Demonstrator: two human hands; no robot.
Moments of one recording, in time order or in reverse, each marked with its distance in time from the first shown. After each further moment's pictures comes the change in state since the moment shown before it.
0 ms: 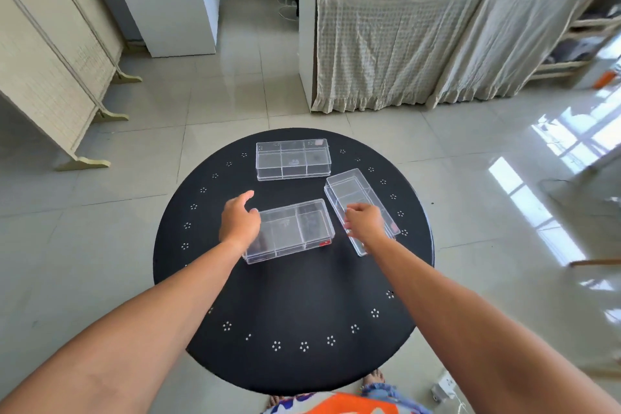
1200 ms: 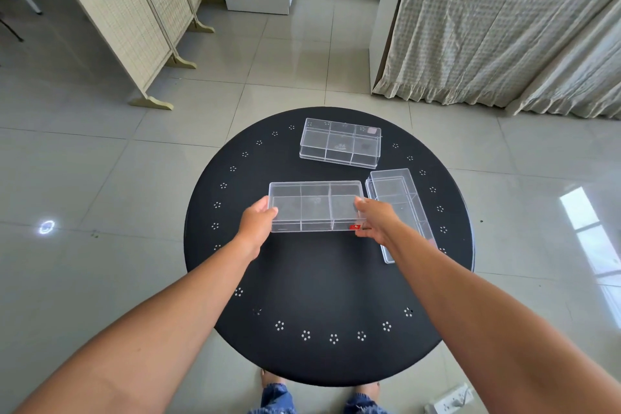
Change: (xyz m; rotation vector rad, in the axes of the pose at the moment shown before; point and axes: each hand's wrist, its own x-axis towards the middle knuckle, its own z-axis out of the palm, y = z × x) left_hand -0.031 -0.036 0.000 -0.495 -0.132 -0.282; right_hand 0.032 -0.018 0.034 -0.032 -0.397 0.185
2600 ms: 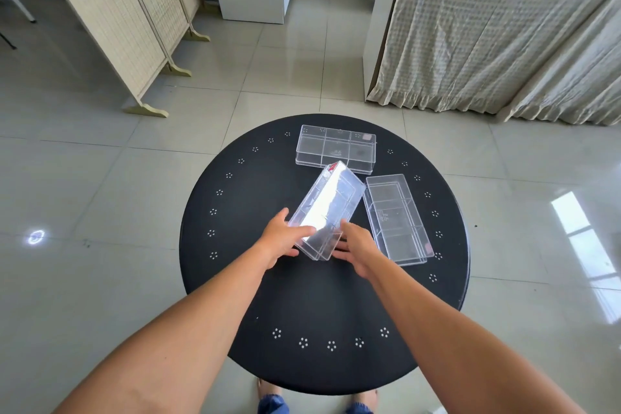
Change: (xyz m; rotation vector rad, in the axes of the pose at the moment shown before) left_hand -0.008 0.005 0.037 0.101 -0.155 -0.086; right_hand -0.017 0.047 0.029 0.131 -0.124 -0.038
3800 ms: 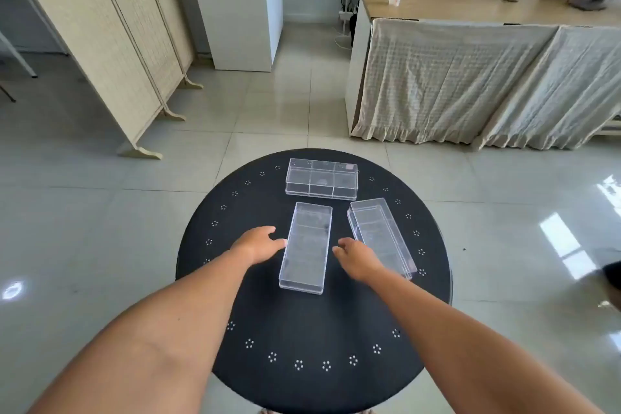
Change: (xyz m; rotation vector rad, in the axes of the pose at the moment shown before) left_hand 0.012 0.020 -0.040 0.752 0.066 0.045; right_hand -0.037 -0.027 -0.020 -1.036 0.159 -0.281
